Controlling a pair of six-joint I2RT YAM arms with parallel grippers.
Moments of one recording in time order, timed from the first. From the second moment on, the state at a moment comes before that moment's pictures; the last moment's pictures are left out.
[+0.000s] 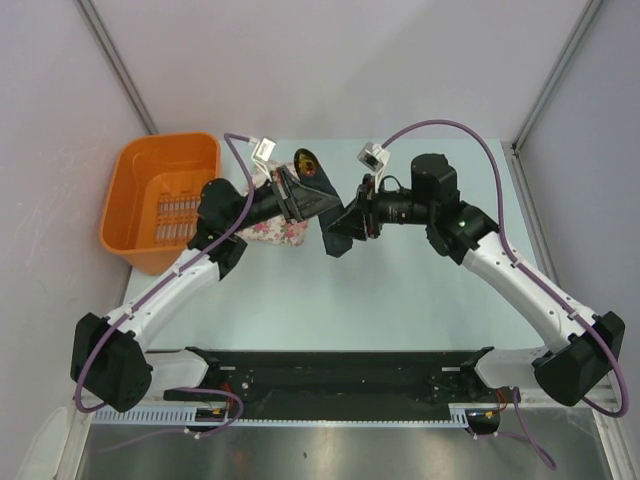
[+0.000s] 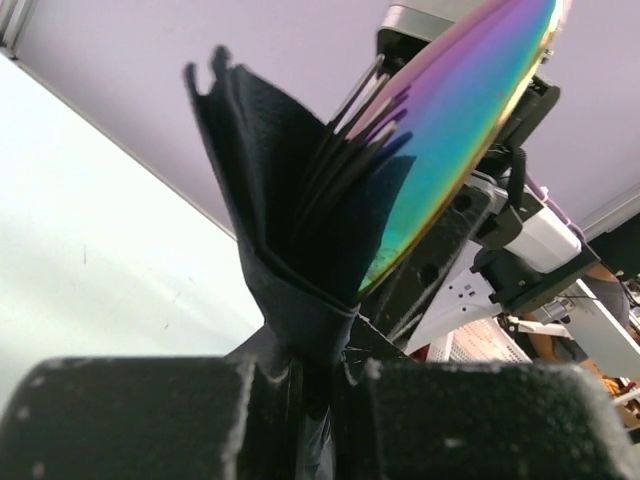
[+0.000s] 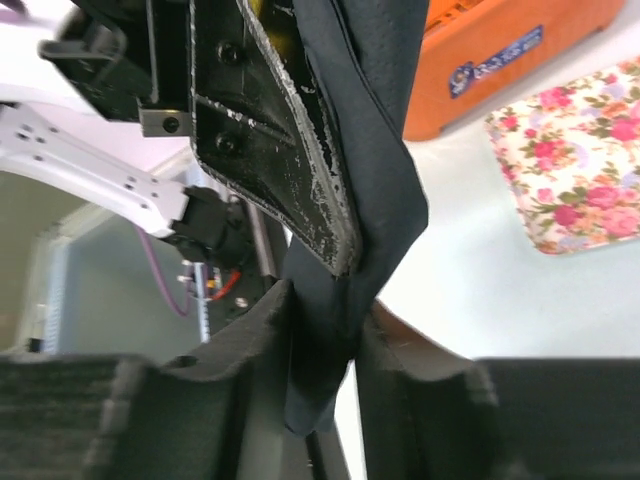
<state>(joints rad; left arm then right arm) -0.49 1.24 0.95 0.56 0.75 -0.95 0.63 1.29 1.29 -0.24 -0.73 0.24</state>
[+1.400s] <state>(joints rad) -0.44 1.18 0.89 0.65 0.75 -1.16 0.58 1.33 1.21 0.18 -0.87 0.77</state>
